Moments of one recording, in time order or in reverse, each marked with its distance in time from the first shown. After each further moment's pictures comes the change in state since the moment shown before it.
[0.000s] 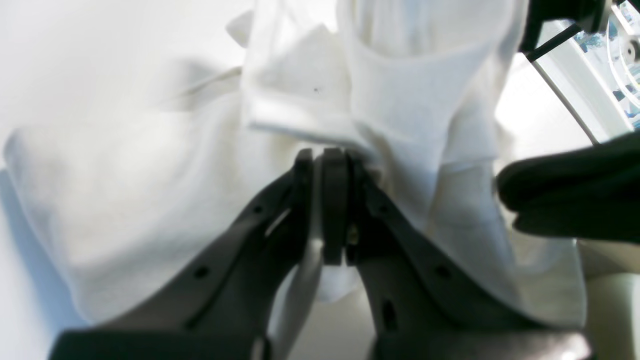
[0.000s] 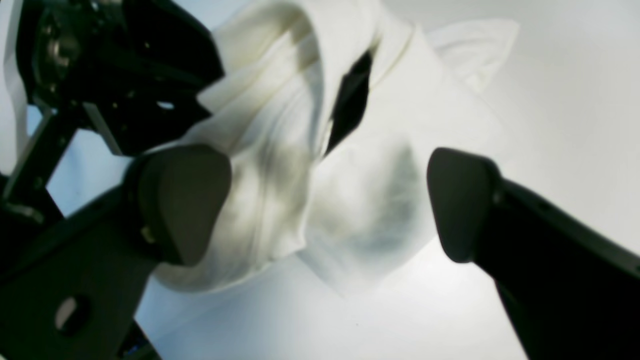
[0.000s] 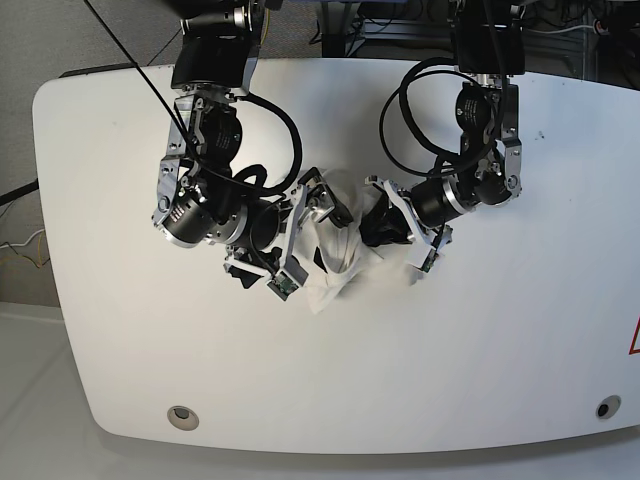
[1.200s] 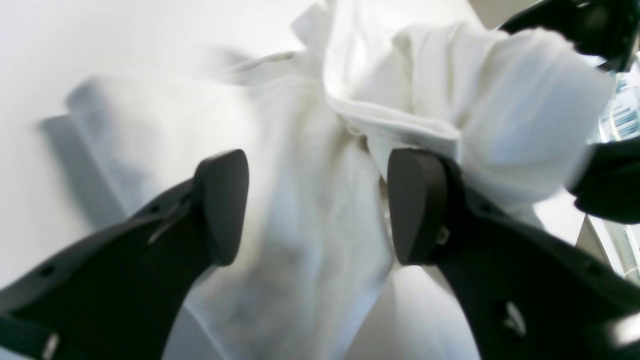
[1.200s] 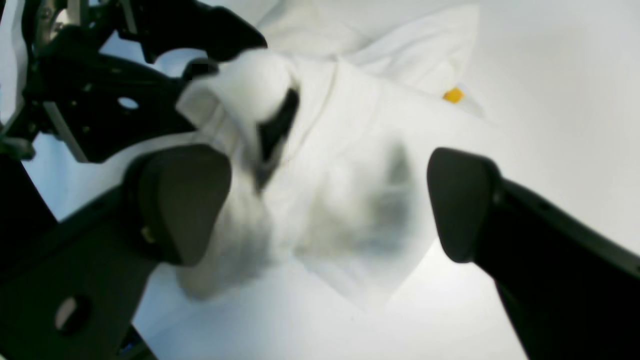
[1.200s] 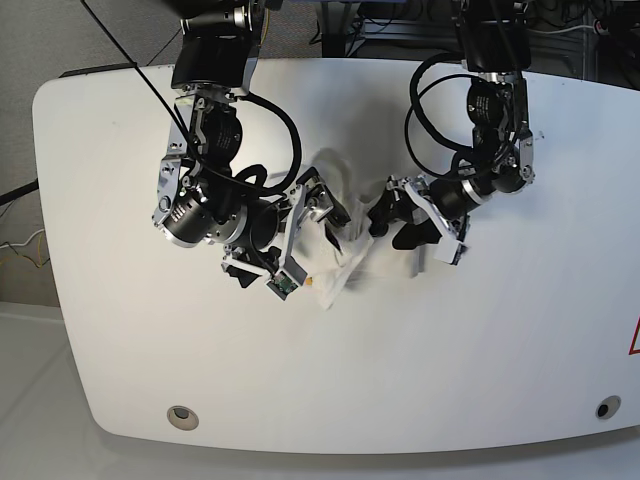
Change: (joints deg) left arm 0.8 -0.5 -5.5 -4.9 -3.8 0.0 -1.9; right arm 0.0 0.0 0.0 0.0 -1.6 0.0 0.0
